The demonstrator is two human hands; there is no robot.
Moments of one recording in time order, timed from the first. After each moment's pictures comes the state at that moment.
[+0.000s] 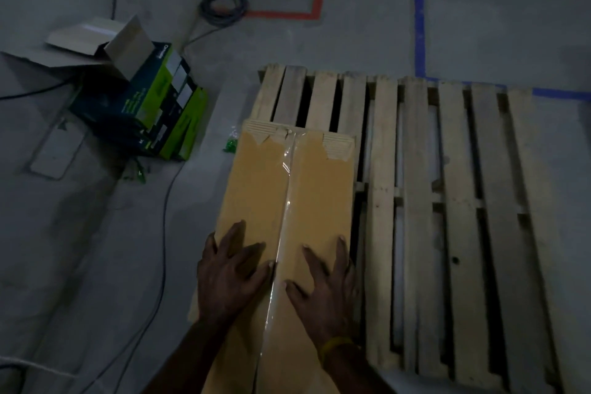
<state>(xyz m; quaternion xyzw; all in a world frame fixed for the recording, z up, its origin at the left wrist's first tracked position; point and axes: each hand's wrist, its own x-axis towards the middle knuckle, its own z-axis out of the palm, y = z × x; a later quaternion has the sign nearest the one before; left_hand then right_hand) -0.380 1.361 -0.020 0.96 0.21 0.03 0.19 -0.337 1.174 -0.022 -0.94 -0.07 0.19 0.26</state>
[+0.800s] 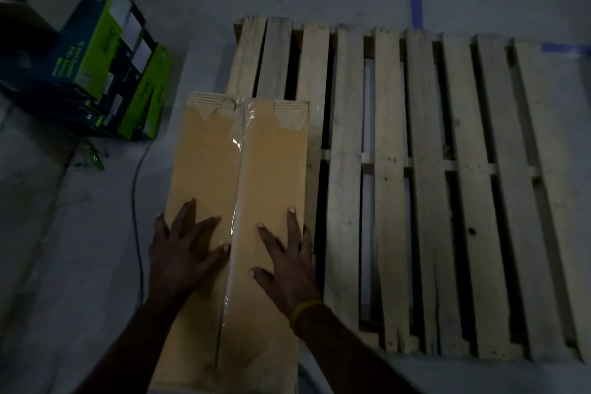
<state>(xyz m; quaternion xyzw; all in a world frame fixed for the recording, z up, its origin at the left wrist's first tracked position) -0.384 1.494 -0.140 0.96 0.20 -0.11 0.19 -0.325 1.269 -0.114 -0.91 -0.18 0.32 0.20</state>
